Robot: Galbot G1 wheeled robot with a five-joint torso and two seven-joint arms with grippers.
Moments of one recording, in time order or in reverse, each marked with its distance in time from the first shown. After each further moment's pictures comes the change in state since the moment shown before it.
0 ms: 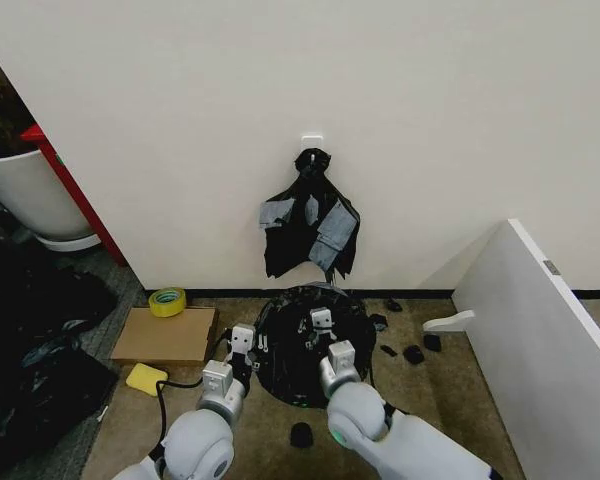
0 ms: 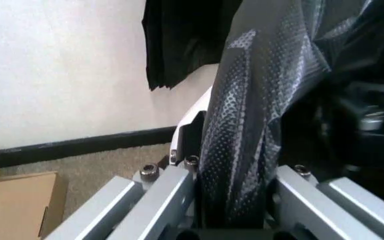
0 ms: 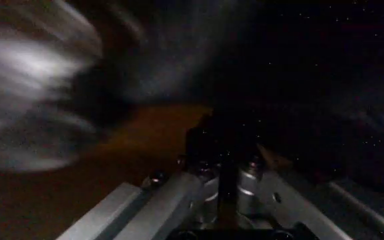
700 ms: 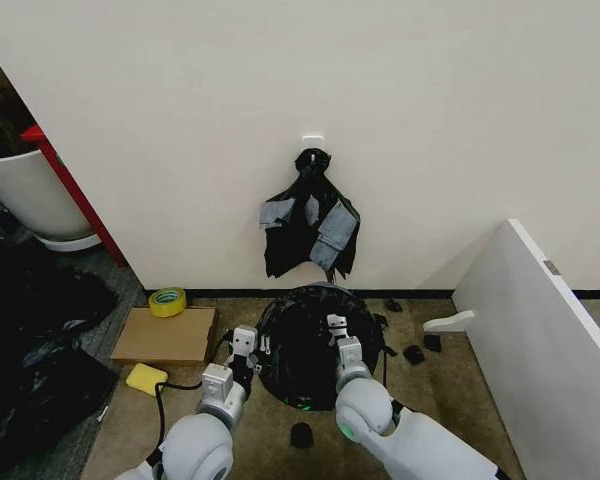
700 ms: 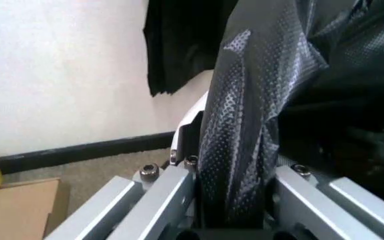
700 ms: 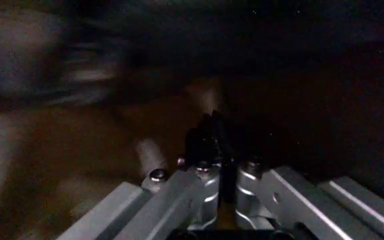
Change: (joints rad) left arm -0.007 0.007 -0.002 0.000 0.007 -0.005 0.001; right arm -0.097 -0.082 0.043 0.172 0.069 -0.162 0.074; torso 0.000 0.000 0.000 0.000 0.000
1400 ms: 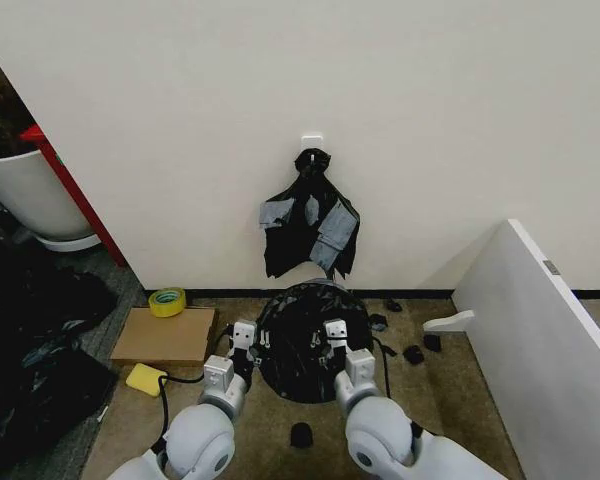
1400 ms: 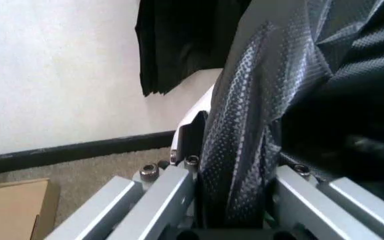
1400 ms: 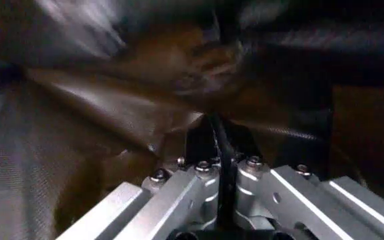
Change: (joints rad) left arm -0.024 -0.003 0.018 0.012 -0.027 -0.003 0.002; right arm -0.023 -0.022 -0.003 0.088 0.072 0.007 -0.055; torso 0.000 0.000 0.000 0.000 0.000
